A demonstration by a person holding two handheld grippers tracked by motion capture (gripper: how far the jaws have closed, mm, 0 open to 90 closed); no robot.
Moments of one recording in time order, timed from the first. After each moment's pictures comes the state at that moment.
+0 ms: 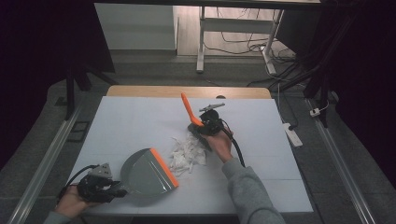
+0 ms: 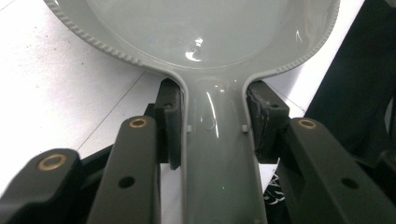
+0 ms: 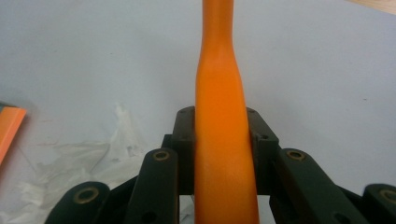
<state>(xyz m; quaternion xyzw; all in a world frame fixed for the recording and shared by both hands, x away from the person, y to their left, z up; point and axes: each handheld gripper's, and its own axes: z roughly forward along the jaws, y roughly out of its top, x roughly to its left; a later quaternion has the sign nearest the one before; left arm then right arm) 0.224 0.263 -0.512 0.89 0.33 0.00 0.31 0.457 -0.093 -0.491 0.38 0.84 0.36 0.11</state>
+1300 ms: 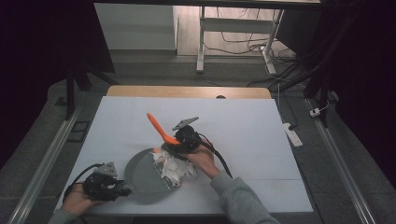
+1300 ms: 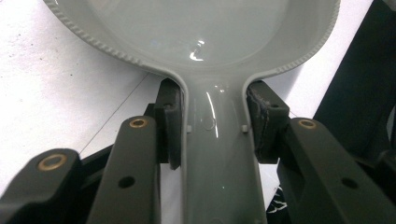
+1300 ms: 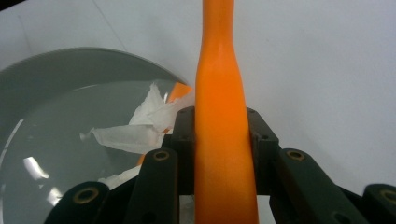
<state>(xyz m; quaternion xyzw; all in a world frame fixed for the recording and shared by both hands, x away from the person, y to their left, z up) 0.232 0.254 -0.517 0.89 0.34 0.00 0.31 0.389 -0.028 -0.490 0.25 0.89 0.37 0.05</state>
